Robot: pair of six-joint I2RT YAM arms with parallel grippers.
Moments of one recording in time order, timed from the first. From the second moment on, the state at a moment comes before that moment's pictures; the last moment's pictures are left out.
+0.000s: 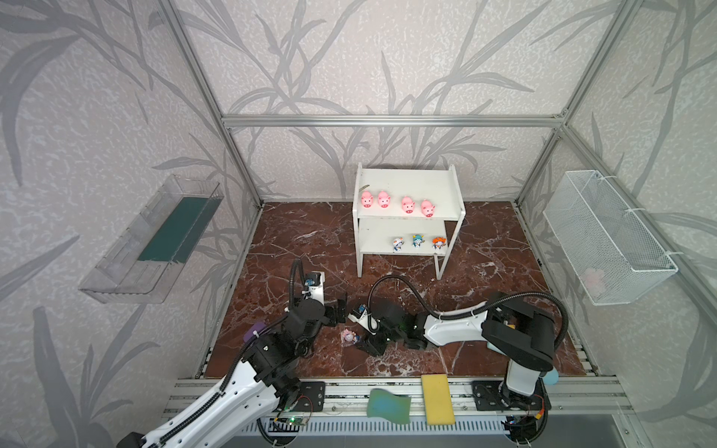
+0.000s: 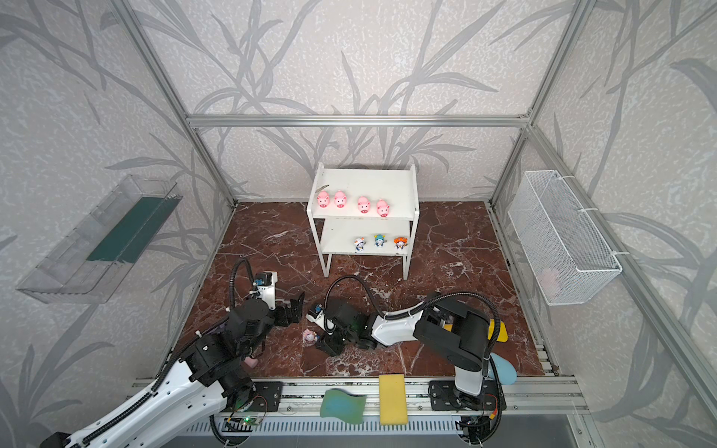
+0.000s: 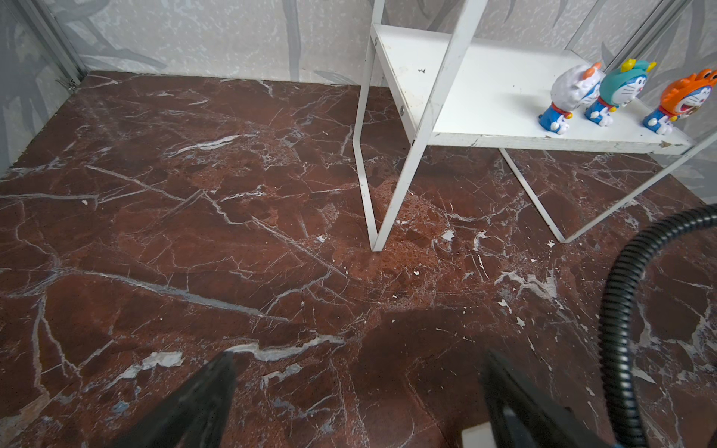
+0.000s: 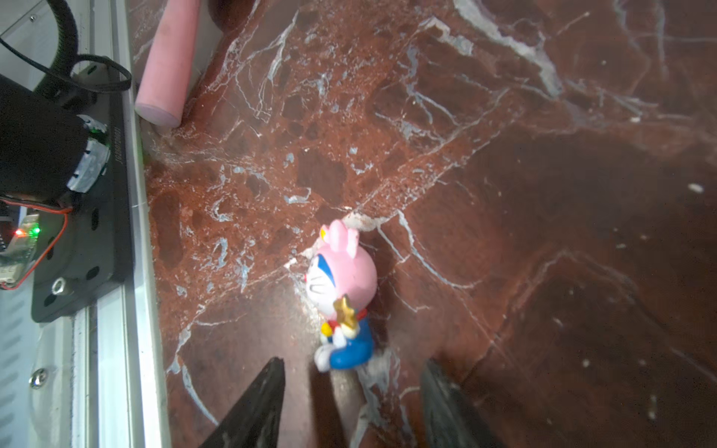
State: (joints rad) left arm -0.75 0.54 0.43 -0.41 -0.45 -0.42; right arm 1.14 1.84 0.86 0.21 -0.23 0.19
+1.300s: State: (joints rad) left arm -0.75 0.55 0.43 -0.35 -0.36 -0.42; right arm 1.21 1.67 0.73 0.25 0.03 0.17
